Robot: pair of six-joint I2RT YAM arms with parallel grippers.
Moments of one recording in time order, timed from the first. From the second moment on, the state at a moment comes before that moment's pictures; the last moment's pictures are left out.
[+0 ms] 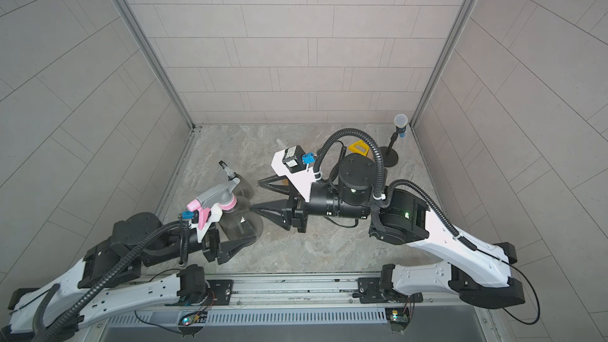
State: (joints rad) left arm -1.21 0.53 0.96 -0.55 0.03 0.03; right arm 1.16 1.13 1.57 -0.45 -0.31 0.16
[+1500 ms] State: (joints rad) left arm -1.22 0.56 1.00 -0.58 0.07 0.05; right arm 1.30 1.27 1.64 -0.40 -0.21 0.14
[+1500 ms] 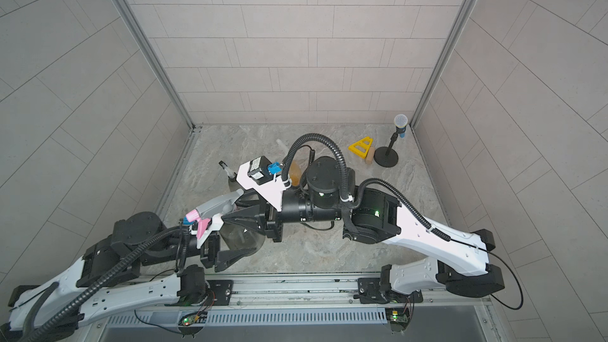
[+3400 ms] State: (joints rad) left arm -1.21 0.60 1.00 -0.65 0.29 0.06; right arm 1.28 1.45 2.12 -0.94 -0.33 -0.14
